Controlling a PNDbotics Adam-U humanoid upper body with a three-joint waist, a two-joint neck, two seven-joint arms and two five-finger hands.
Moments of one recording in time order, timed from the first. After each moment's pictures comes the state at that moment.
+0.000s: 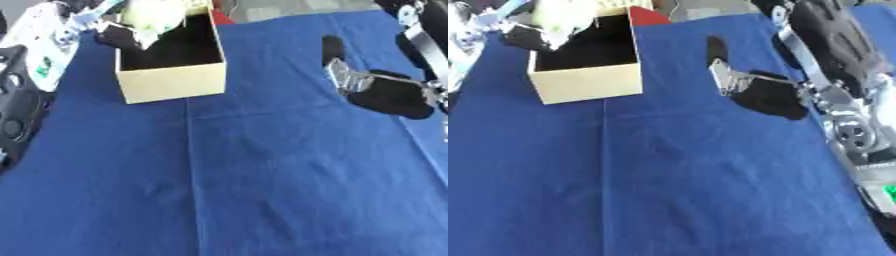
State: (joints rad) left arm -1.23 0.47 -0.18 -0.91 -0.96 -0.33 -0.12; right arm -0.72 -0.56 0.28 -1.98 0.77 0.11 0.10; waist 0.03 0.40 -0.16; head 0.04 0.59
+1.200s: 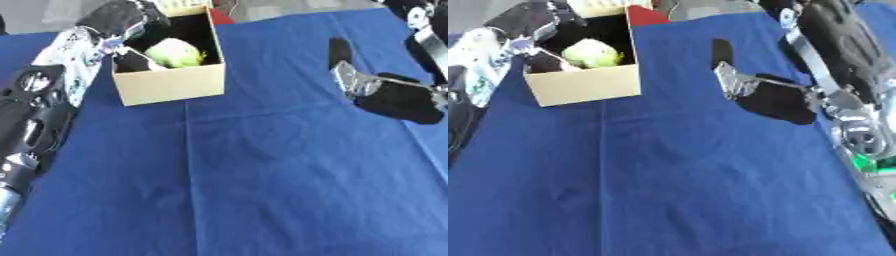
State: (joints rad) left arm -1.24 0.43 -0.13 -0.84 -1.16 -0.29 -0.09; right arm -0.73 -0.55 0.28 -1.98 0.76 0.10 0.09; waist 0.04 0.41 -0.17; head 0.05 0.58
